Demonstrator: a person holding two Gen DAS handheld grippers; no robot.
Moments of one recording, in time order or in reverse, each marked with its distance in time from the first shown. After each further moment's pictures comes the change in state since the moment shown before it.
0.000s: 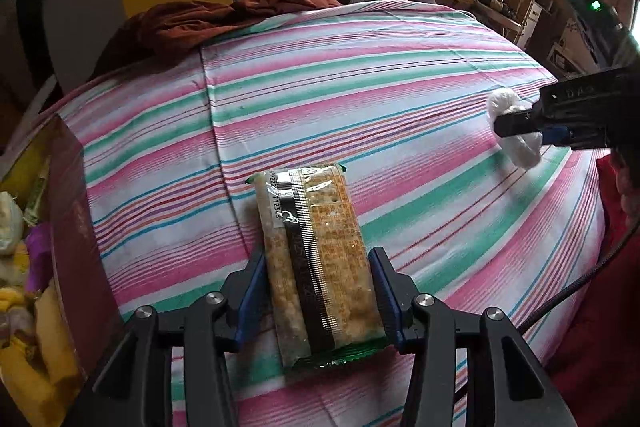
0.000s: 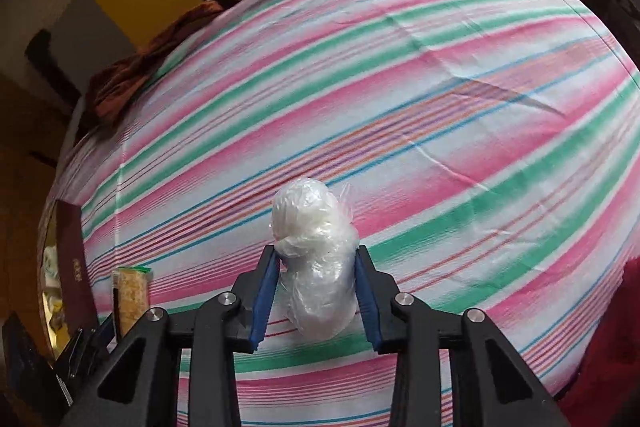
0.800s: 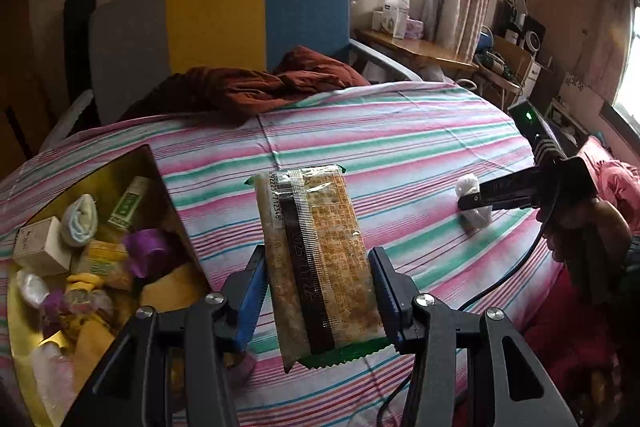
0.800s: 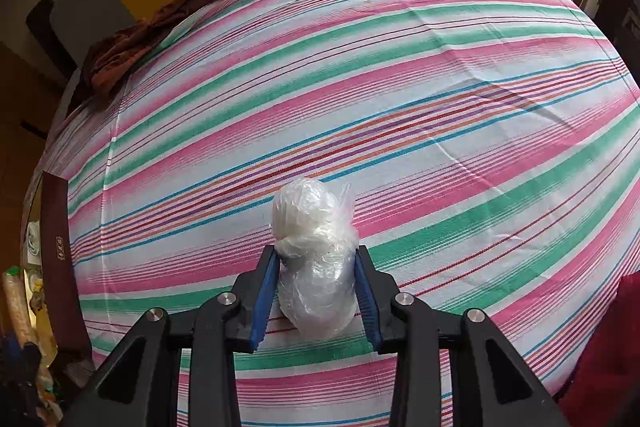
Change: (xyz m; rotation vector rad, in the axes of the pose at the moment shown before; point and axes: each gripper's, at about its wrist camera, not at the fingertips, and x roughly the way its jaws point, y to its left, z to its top) left arm -0.110 0.046 -0.011 -0.094 -0.210 0.001; right arm 0.010 0.017 -0.003 -0.056 0.032 -0.073
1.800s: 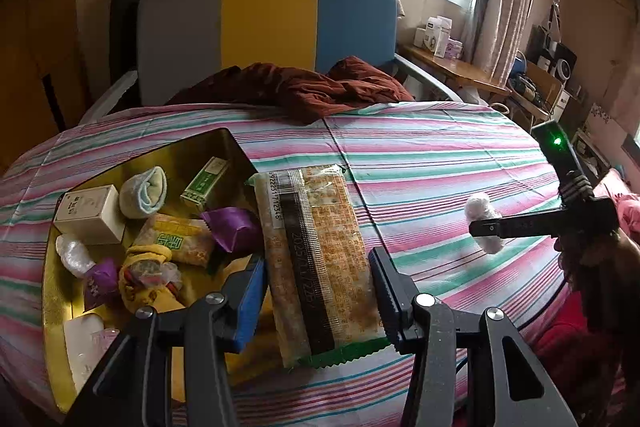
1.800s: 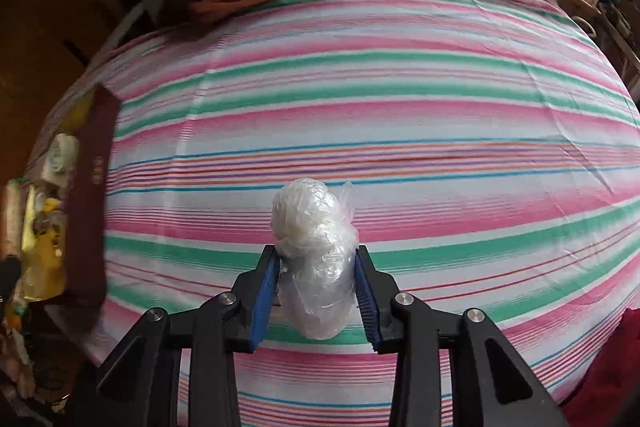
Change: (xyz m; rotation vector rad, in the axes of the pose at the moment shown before) left arm -0.036 0.057 -0.019 -0.109 -0.026 0.080; right arm -0.020 0.095 -0.037 -0.289 -0.024 0.068
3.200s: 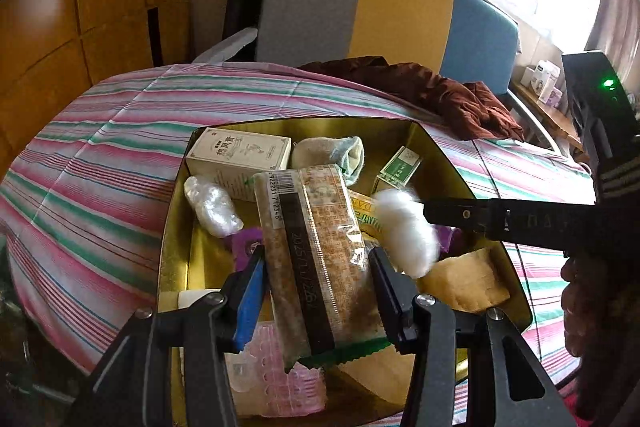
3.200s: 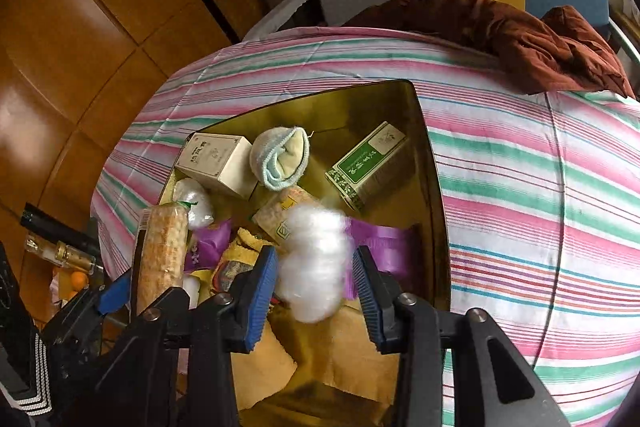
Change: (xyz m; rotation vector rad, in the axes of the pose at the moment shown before) left arm -0.009 0.145 -0.024 -0.277 0.015 0.240; right arm 0.047 0.260 0.044 -0.268 -0.036 0.289
